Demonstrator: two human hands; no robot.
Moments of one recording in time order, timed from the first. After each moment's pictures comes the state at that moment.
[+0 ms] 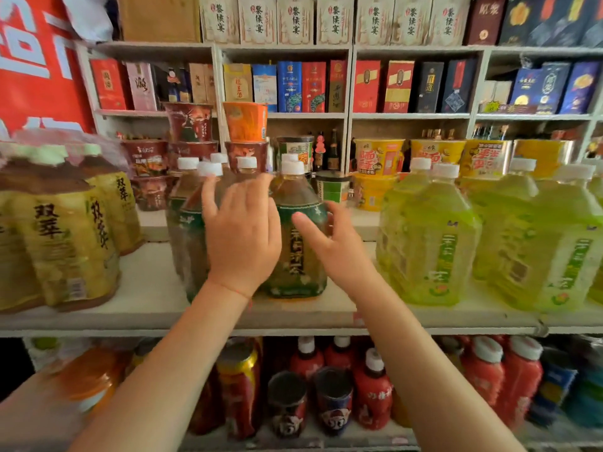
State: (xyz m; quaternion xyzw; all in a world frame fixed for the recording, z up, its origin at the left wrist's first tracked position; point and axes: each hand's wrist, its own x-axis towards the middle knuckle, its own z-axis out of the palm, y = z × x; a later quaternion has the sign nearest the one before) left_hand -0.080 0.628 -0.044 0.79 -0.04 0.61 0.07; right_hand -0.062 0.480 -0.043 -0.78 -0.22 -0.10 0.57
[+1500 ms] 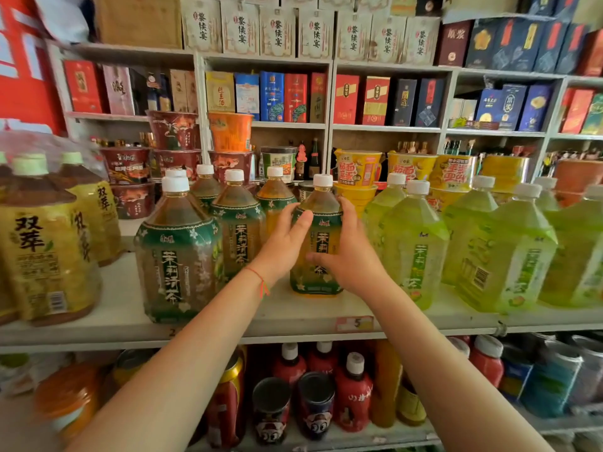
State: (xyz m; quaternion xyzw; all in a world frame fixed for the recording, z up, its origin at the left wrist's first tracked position) left_hand -0.054 0.591 -0.036 0.81 -0.10 0.14 0.56; right_hand -0.040 0.453 -0.046 -0.88 -0.18 -0.20 0.39
